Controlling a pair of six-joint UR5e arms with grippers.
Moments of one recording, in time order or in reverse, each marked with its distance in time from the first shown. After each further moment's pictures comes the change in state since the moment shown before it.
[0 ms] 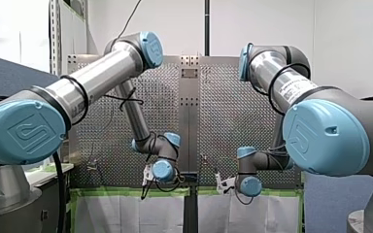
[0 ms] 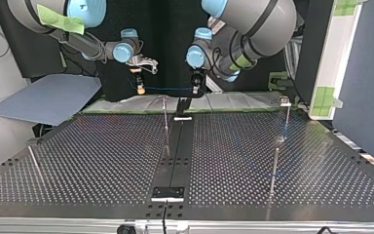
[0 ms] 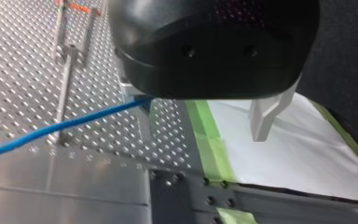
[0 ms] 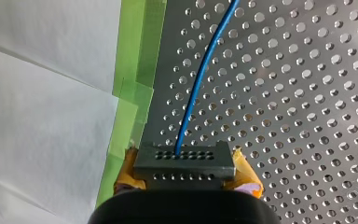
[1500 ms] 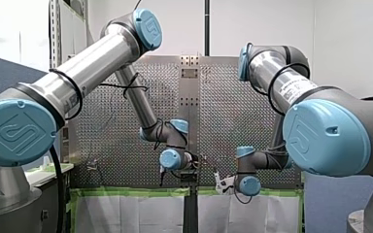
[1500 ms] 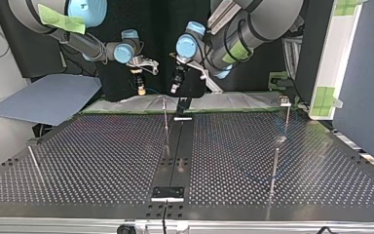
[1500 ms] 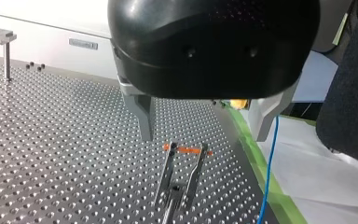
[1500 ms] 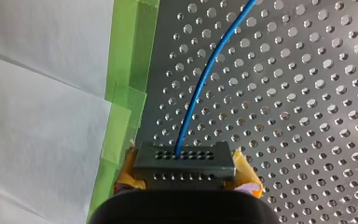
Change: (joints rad) left arm -0.094 0.113 -0.028 0.077 0.129 0.009; right arm 0.006 0.000 -0.011 0.000 -0.001 0.001
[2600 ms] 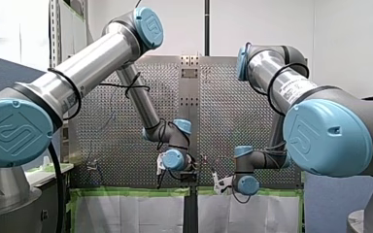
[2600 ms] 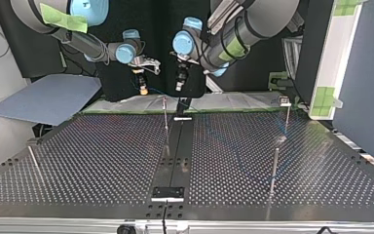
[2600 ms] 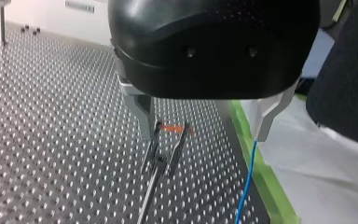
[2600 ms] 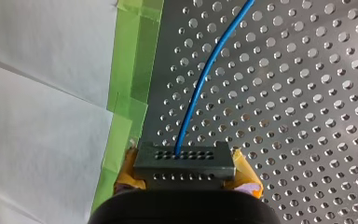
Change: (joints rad) left arm -0.027 0.000 0.000 -0.051 -0.154 -0.043; right arm 0.015 0.000 -0.008 0.021 0.001 -0.003
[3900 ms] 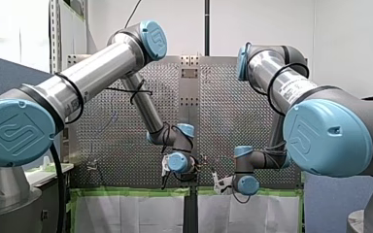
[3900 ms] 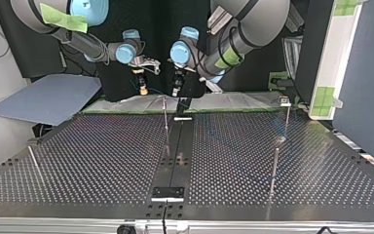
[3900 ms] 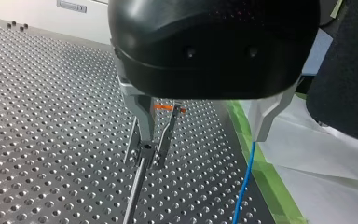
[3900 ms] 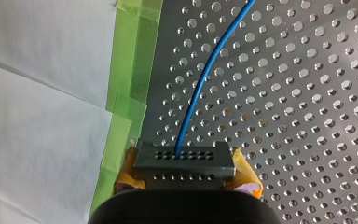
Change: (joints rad) left arm 0.016 -0.081 0.120 -0.034 0.048 0.021; right arm 0.000 0.000 0.000 -0.001 0.000 0.000
